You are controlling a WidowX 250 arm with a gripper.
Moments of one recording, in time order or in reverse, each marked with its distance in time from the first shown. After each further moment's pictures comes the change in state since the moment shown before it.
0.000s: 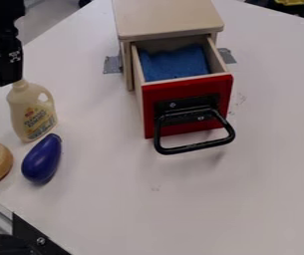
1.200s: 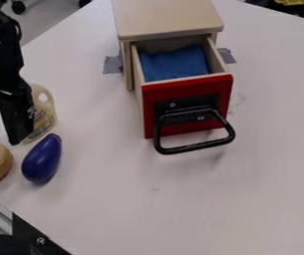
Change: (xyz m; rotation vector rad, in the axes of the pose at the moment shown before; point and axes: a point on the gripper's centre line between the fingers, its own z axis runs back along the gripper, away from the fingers) arm -0.035 -0.055 -0.029 -0.056 -0.016 0.367
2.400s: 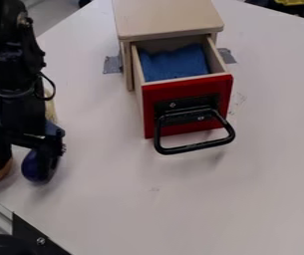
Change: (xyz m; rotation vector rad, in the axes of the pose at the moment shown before) arm 0.011 -0.017 -0.061 0.033 0.087 0.175
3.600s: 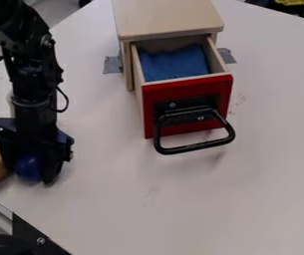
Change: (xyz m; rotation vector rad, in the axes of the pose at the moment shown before) arm 0.020 0.009 -0.032 0.052 0.040 -0.008
